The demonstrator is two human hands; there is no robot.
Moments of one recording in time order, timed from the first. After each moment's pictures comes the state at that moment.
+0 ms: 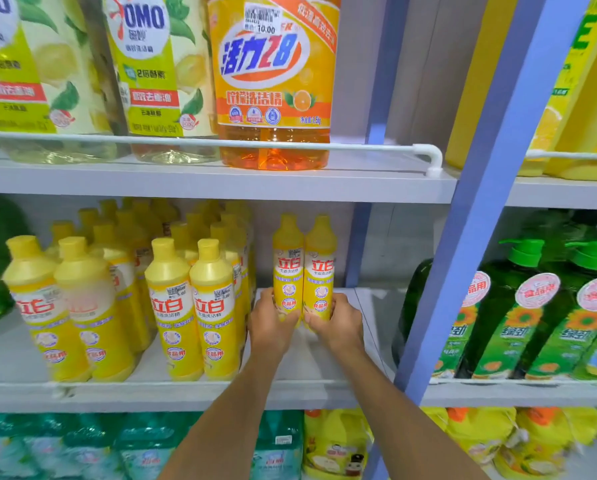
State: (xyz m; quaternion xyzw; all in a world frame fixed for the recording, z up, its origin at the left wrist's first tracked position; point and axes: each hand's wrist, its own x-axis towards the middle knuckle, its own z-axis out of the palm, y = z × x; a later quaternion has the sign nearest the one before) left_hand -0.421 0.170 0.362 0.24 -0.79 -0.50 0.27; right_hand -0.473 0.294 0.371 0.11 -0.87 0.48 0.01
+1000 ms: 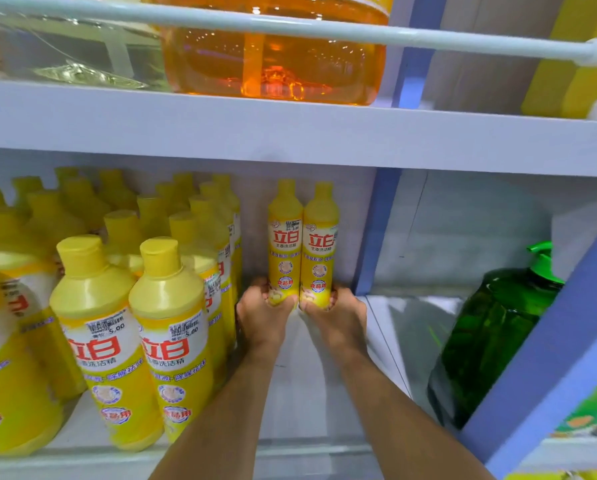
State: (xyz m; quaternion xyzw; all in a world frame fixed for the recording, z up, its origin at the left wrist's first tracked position) left_hand -0.518 0.131 0.330 0.28 -0.71 -0.55 0.35; right_hand -0.558 0.244 0.340 0.02 -0.85 0.51 0.08
